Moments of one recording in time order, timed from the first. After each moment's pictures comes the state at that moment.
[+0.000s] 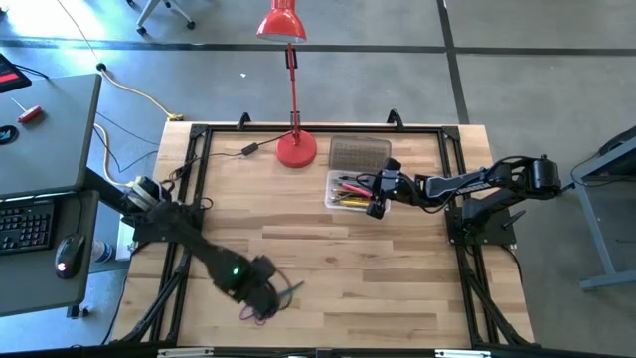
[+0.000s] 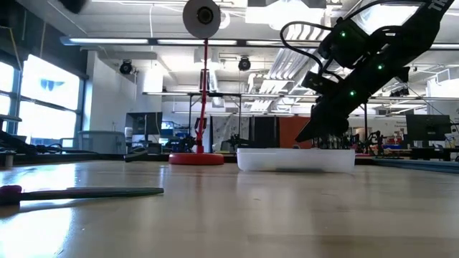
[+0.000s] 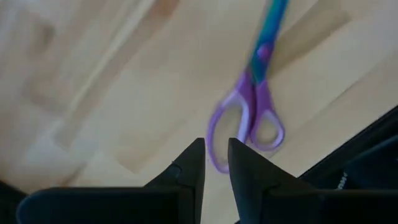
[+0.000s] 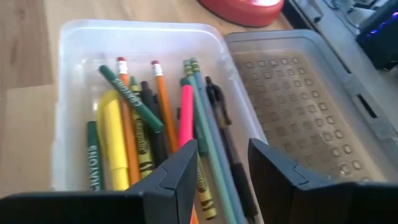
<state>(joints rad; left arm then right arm) -0.66 1.76 1.39 -1.11 0.04 -1.40 -0.20 1.37 0.45 0.25 0.33 -0.09</state>
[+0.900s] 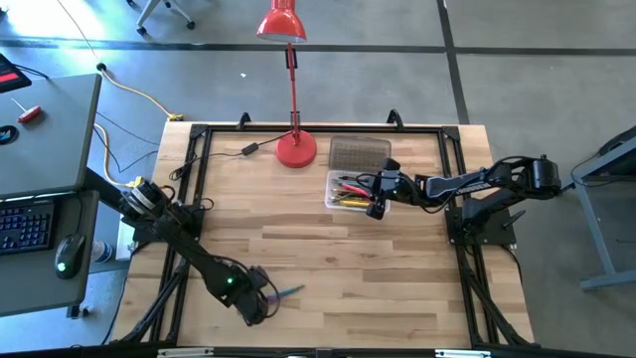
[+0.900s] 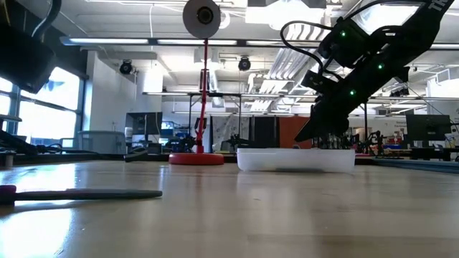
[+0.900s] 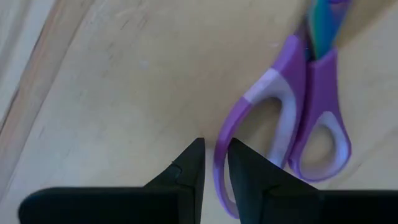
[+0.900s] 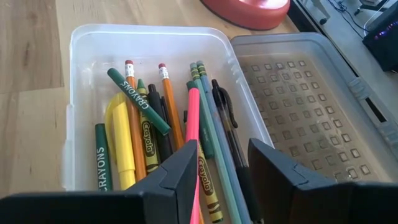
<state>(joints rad) -0.75 1.77 1.05 -0.70 0.04 -1.37 -0.20 1.37 0.45 0.26 0.30 -0.09</state>
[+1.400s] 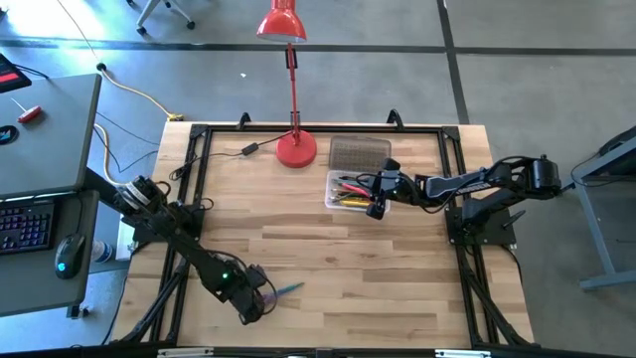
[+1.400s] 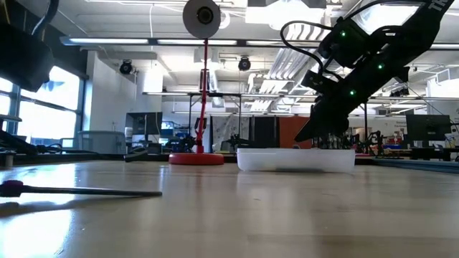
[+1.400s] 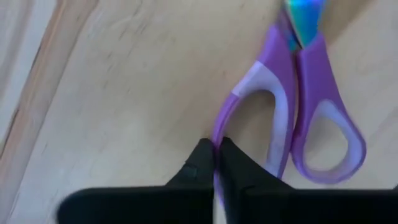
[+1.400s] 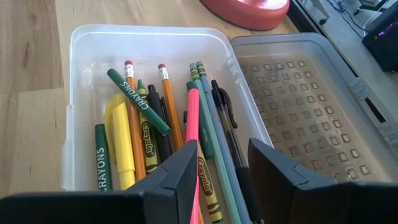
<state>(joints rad) -0.72 1.76 0.96 -0.61 0.00 -1.27 -0.20 1.37 0.45 0.26 0.30 -0.09</state>
